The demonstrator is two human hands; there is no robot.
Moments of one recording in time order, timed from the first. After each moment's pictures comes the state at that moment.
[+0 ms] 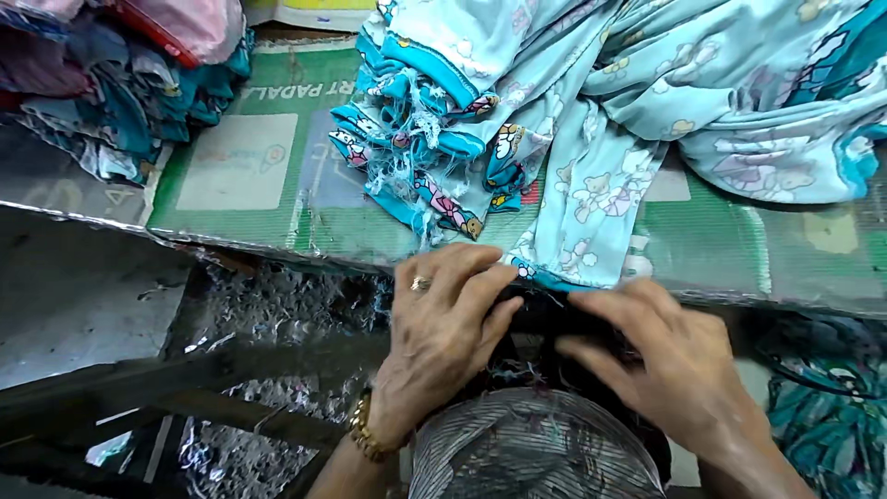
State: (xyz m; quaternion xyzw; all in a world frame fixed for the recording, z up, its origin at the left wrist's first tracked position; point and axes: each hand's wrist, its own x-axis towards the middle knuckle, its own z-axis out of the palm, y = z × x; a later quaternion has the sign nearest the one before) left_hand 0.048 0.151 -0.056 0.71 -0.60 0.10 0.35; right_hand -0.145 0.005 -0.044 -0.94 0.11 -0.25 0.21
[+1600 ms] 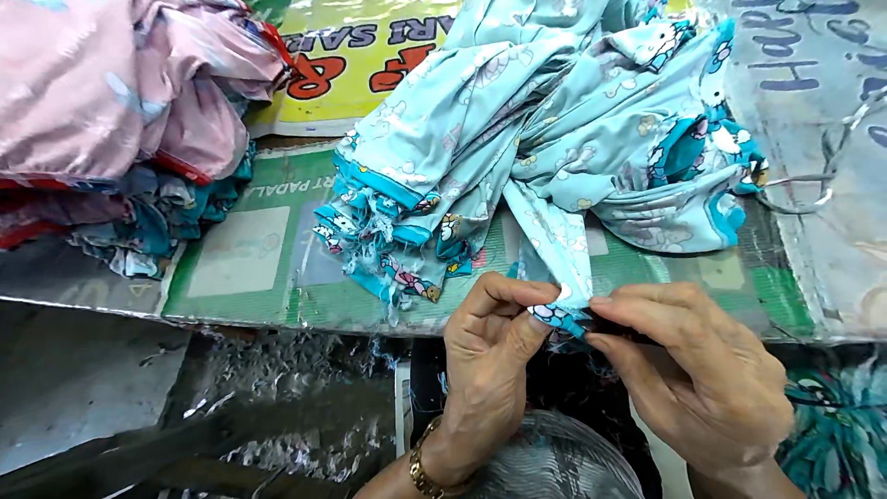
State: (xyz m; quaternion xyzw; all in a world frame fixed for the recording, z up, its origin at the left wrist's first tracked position) left_hand -0.017 0.064 -0.009 0.34 -0.26 -0.35 0.84; right_hand -0.145 -0.039 -0.002 -0.84 0.13 -0.46 0.25
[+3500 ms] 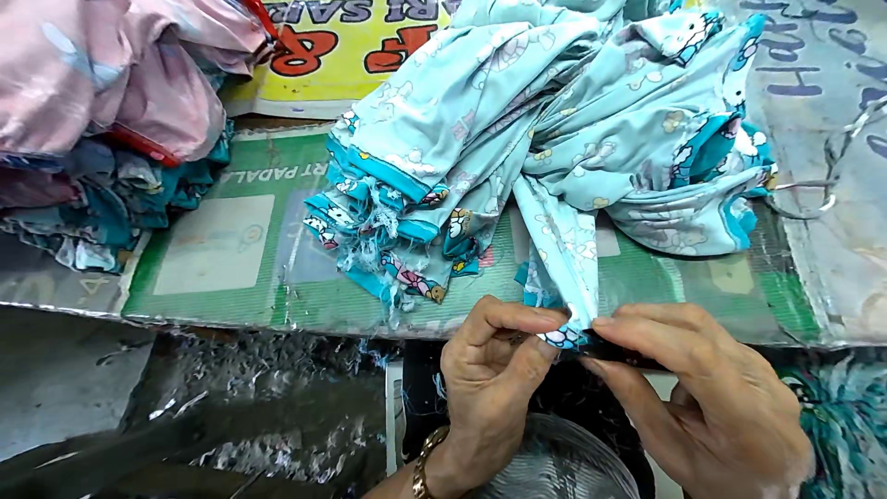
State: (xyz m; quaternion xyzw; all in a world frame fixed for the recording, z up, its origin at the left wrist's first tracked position) left_hand -0.014 0.076 -0.027 0.35 -0.29 -0.30 0.84; right_hand -0.141 -0.023 0.003 -0.87 0.16 -0.40 0.23
